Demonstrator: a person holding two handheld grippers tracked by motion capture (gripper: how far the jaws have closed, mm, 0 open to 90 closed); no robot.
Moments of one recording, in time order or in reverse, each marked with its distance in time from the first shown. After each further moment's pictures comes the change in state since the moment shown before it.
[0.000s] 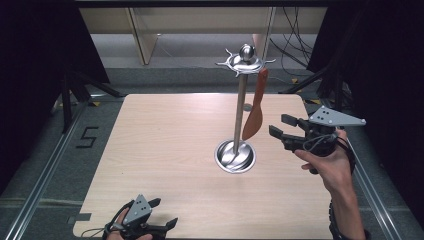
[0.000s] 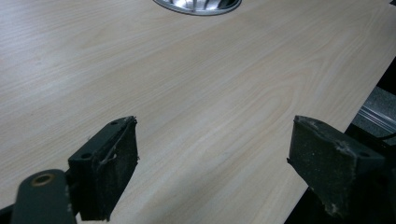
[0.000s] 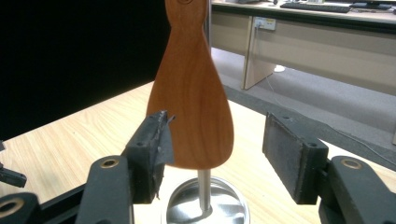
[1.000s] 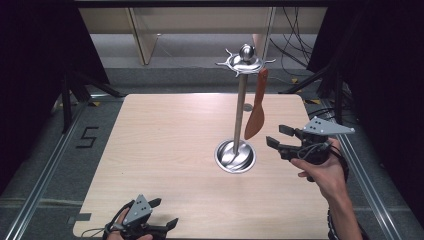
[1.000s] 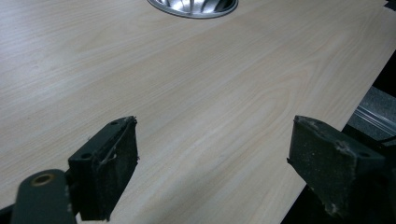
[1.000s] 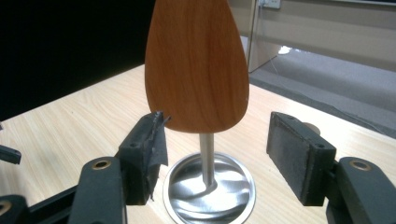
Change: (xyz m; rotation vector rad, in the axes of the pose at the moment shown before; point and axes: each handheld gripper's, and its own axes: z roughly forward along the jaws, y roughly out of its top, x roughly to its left) left arm -0.001 0.002 -0.001 -0.002 -0.005 0.011; right arm -0.003 -0.031 0.010 0.052 0.014 0.005
